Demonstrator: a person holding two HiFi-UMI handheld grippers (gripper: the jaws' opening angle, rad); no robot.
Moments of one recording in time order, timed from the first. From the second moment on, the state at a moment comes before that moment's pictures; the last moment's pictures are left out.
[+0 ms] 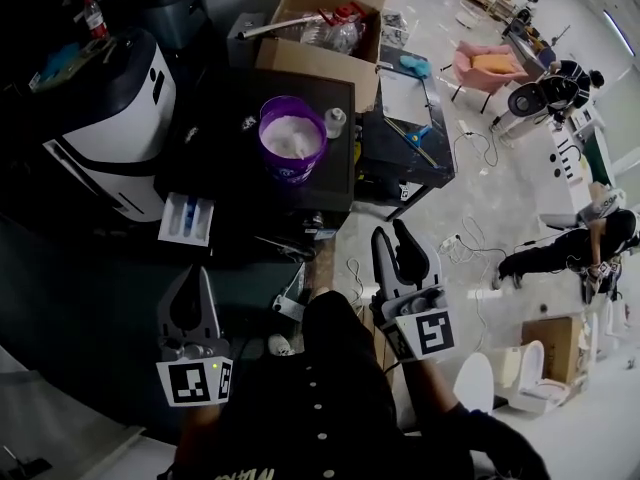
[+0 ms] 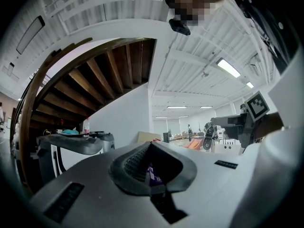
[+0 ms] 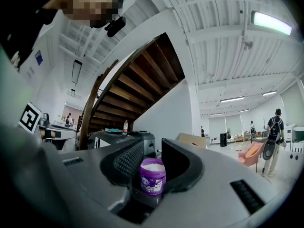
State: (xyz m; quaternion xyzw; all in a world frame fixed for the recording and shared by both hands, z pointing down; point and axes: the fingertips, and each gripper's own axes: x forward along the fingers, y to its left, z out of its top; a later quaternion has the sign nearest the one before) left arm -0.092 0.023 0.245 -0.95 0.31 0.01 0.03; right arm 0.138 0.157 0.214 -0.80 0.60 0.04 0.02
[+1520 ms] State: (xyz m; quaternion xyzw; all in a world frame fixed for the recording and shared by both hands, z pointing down) left arm -0.008 -0.073 0.309 -0.93 0.37 -0.07 0.00; right arm 0.190 -0.076 0.388 -0.72 0.66 -0.18 -0.13
